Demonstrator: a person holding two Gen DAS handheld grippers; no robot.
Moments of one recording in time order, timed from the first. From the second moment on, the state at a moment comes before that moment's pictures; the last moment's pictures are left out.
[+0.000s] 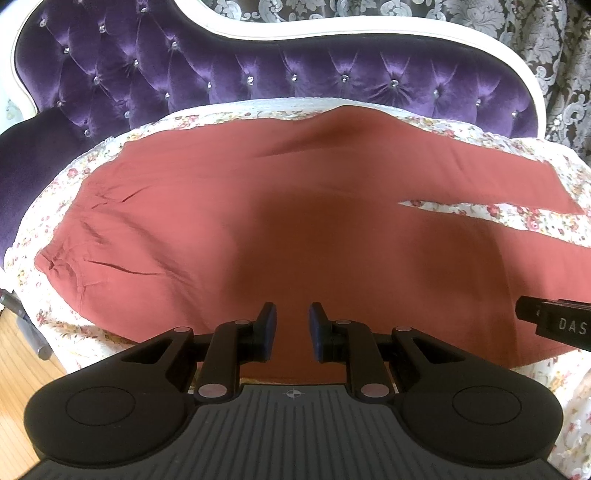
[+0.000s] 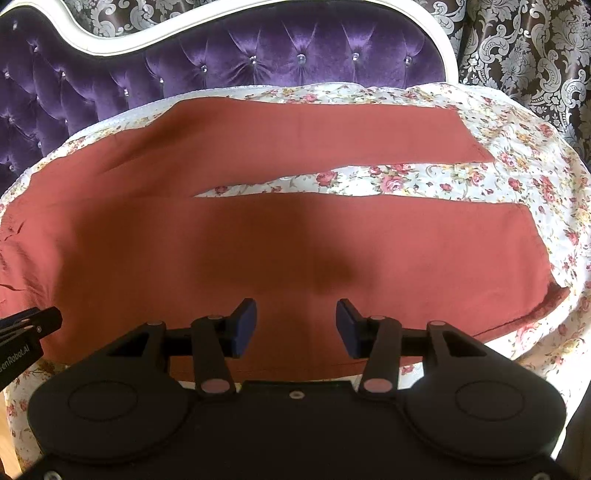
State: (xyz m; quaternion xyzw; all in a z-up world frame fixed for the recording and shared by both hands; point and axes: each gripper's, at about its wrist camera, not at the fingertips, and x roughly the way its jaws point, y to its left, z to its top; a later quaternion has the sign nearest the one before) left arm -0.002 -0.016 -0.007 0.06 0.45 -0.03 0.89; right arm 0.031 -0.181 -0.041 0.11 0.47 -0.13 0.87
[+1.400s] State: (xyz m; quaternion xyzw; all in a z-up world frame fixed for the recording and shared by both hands) left arm 0.013 -0.017 -0.007 0.06 0.46 -0.03 0.89; right arm 0.038 -0.187 -0.045 0.18 0.46 -0.11 0.86
